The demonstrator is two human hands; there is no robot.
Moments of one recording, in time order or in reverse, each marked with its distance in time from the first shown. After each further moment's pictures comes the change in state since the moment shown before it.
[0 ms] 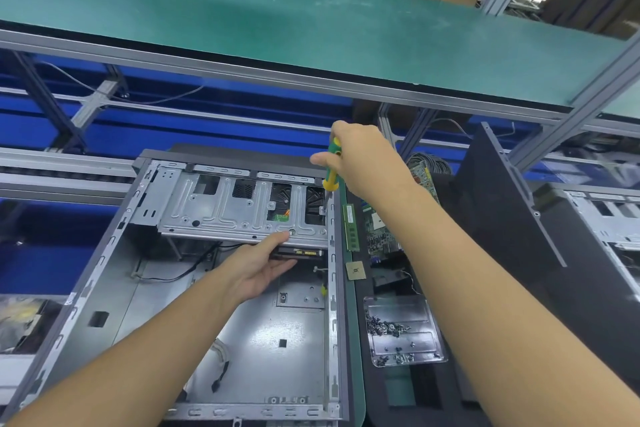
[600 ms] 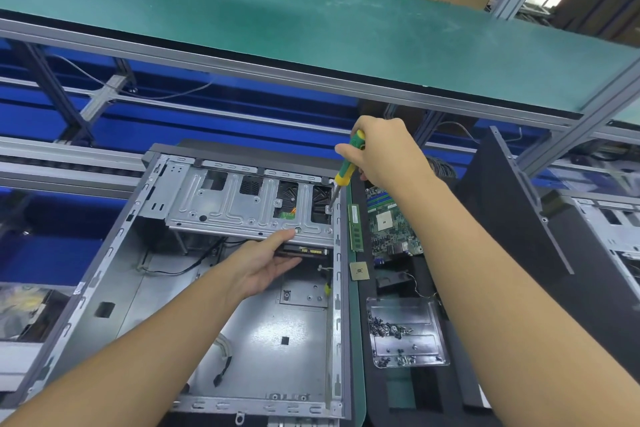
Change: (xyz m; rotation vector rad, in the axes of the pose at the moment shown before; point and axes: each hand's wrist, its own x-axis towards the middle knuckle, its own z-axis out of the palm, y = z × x) left_hand 0.001 0.001 -0.002 0.003 -0.032 -0.016; right_hand 0.002 0.011 -0.010 -0.001 0.024 0.061
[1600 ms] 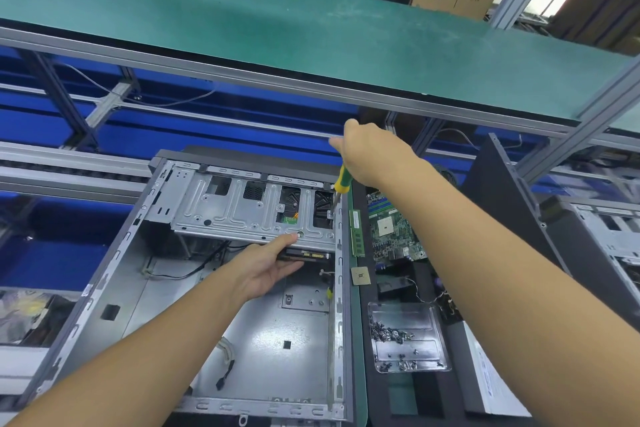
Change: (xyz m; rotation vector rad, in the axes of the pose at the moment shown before) left_hand 0.001 0.001 0.000 0.029 -0.014 0.016; right_hand 0.017 -0.014 0.002 -0.241 -0.165 0.016
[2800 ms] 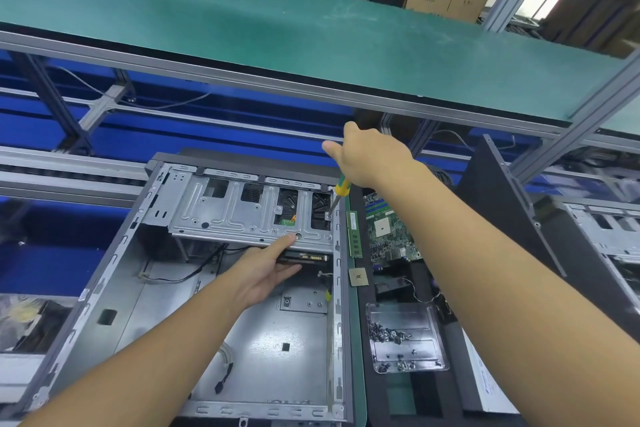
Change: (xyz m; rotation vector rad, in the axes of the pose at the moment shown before) left_hand 0.003 -0.008 -0.005 -0.020 -0.010 0.042; right_hand -0.007 -0.006 -0.006 0.003 -0.057 0.089
